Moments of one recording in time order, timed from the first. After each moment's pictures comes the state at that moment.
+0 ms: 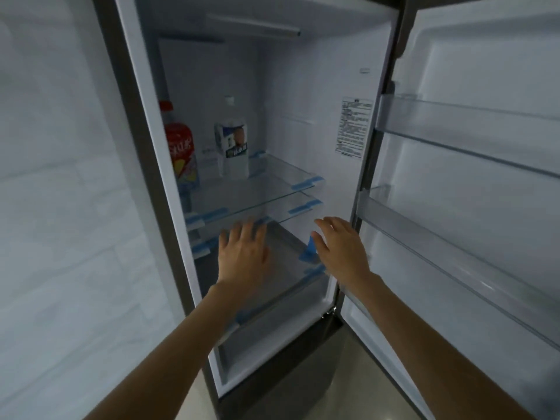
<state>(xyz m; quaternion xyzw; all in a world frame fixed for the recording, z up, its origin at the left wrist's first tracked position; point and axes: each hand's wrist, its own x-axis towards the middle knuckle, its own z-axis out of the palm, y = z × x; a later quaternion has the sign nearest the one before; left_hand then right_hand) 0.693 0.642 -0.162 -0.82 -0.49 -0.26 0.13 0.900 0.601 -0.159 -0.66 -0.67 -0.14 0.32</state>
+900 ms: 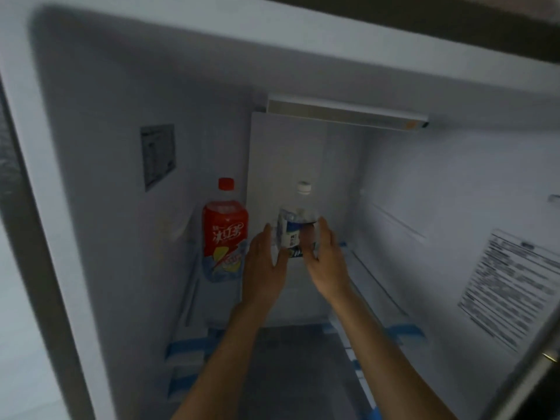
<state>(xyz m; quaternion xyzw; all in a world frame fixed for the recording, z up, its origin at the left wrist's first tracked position) 0.720 0.884 -0.085 -0.57 -0.59 -0.55 -0.14 0.847 0.929 -0.072 -0.46 -0.75 0.12 0.46</state>
